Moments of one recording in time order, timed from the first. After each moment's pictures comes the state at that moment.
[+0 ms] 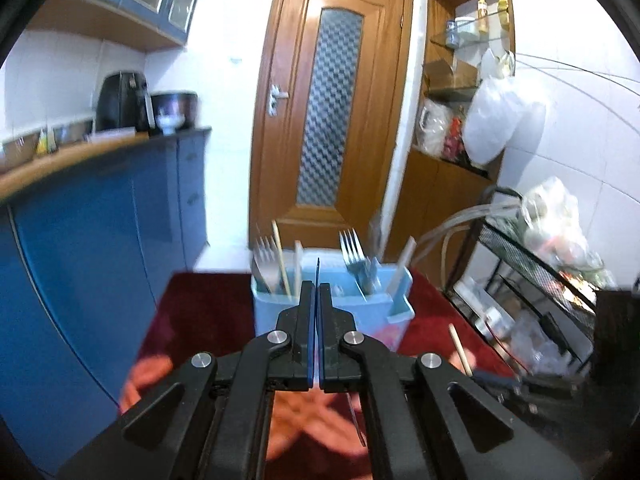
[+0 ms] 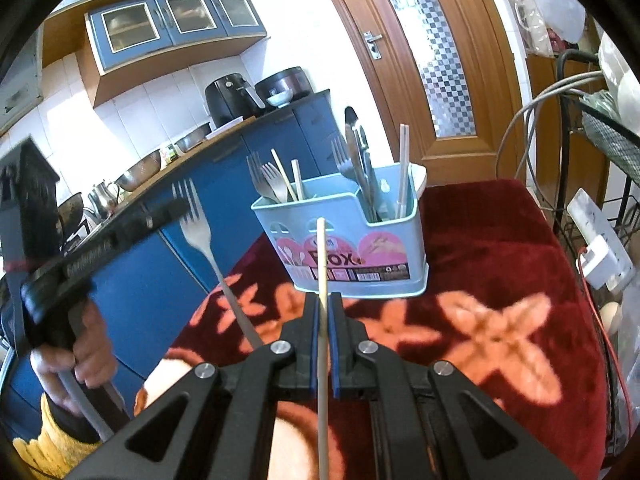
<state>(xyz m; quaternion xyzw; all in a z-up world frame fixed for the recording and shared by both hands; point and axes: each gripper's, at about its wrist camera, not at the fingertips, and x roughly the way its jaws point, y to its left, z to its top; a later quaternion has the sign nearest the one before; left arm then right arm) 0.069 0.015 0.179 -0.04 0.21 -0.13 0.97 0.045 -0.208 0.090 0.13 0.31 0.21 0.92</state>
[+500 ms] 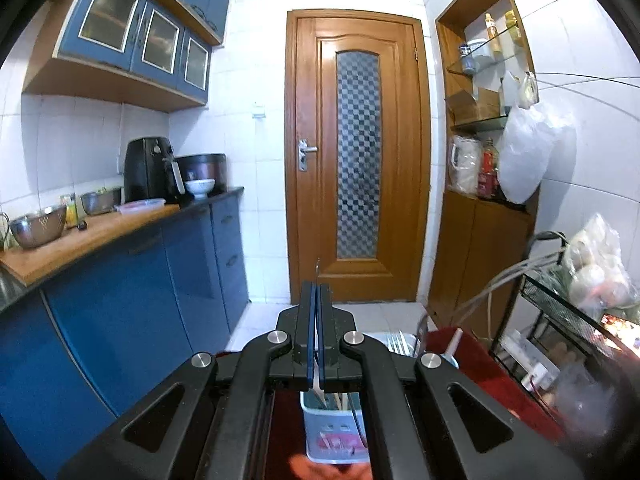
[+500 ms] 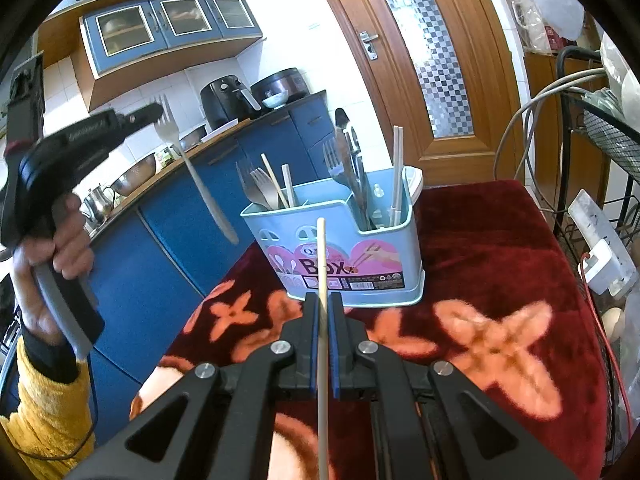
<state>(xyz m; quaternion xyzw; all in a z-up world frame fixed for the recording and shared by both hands) 0.114 0.012 0.247 0.01 0.12 -0.06 0.99 0.060 -0.214 0.086 0.13 0.31 0.20 0.92</state>
